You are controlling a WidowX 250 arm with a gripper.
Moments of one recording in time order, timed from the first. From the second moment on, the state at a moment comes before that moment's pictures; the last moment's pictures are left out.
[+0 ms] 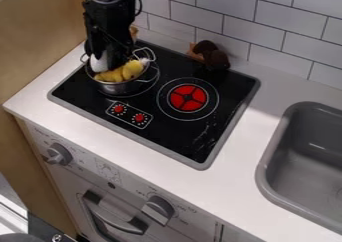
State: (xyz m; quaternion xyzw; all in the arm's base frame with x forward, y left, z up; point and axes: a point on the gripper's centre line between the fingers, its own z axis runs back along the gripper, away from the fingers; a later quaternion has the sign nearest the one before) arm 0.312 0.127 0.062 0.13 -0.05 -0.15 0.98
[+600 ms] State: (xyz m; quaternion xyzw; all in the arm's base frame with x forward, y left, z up) arm 0.313 0.117 0.073 0.13 -0.02 -0.14 0.98
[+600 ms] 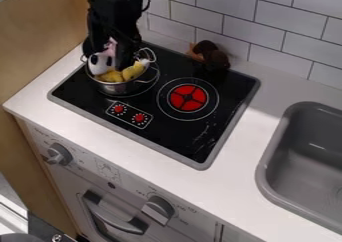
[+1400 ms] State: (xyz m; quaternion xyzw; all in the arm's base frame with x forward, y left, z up) arm 0.310 0.085 0.109 0.11 0.02 -0.11 0.99
